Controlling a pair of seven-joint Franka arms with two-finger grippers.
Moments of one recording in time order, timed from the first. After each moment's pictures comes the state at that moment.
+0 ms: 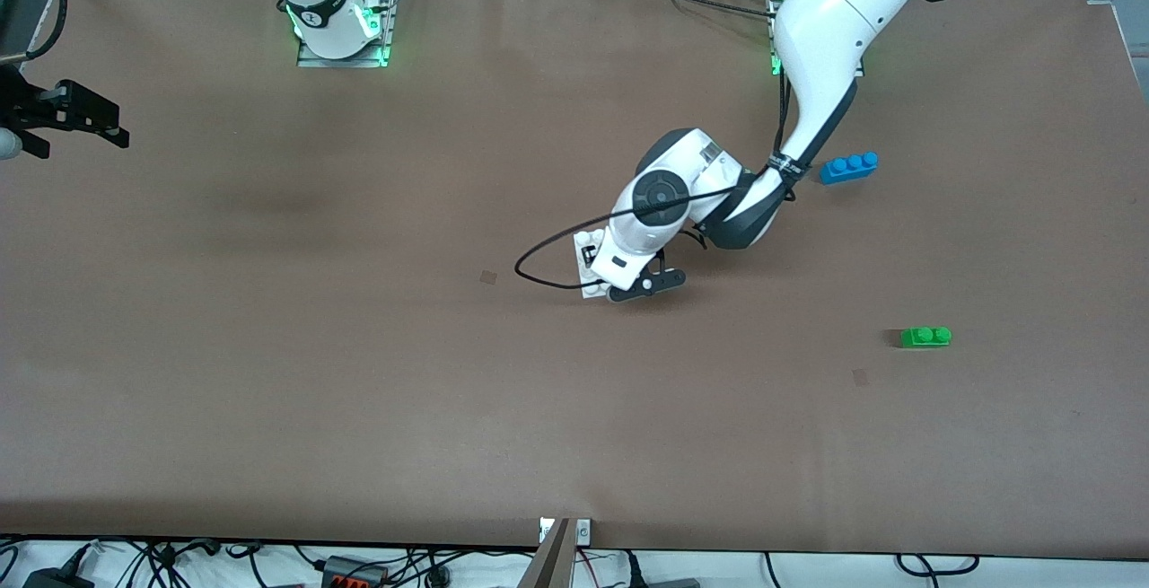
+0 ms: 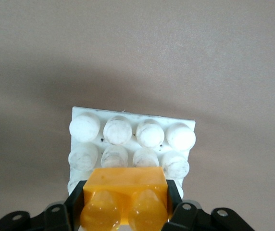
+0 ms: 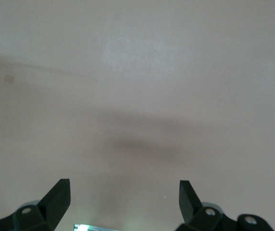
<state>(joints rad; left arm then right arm) -0.31 0.76 -0.43 -1.57 0.17 2.23 -1.06 -0.06 -0.04 -0.02 -1.66 0.00 1.57 -0.25</state>
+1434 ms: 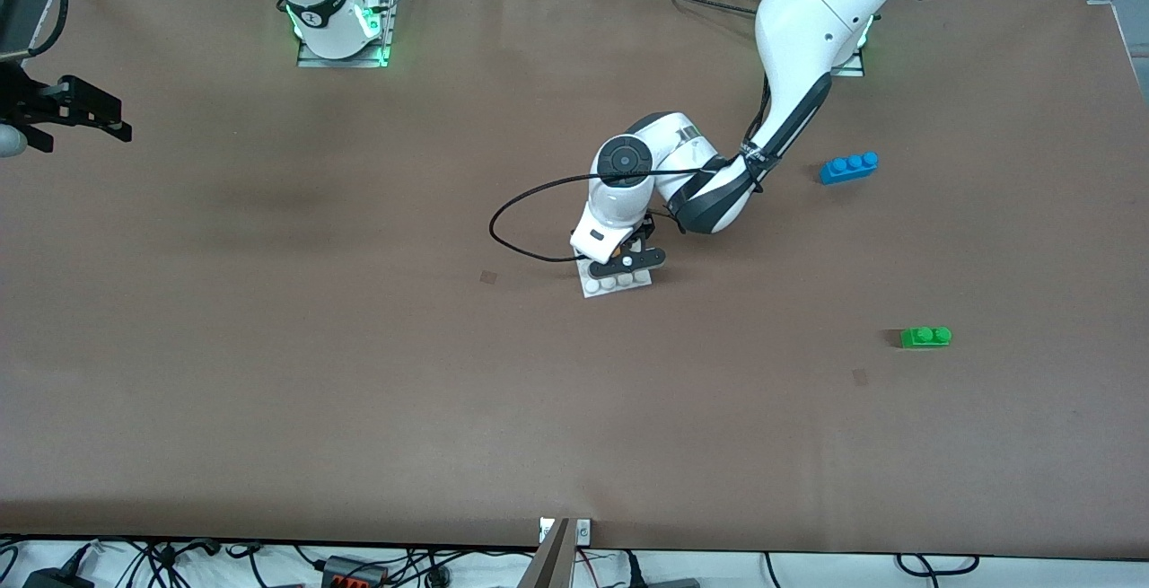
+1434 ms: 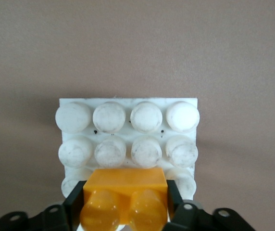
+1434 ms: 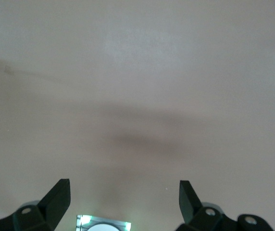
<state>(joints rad) -0.31 0.76 -0.48 -1.64 0.35 2.30 -1.17 -0.06 -0.04 -0.03 -1.66 0.00 1.52 -0.25</state>
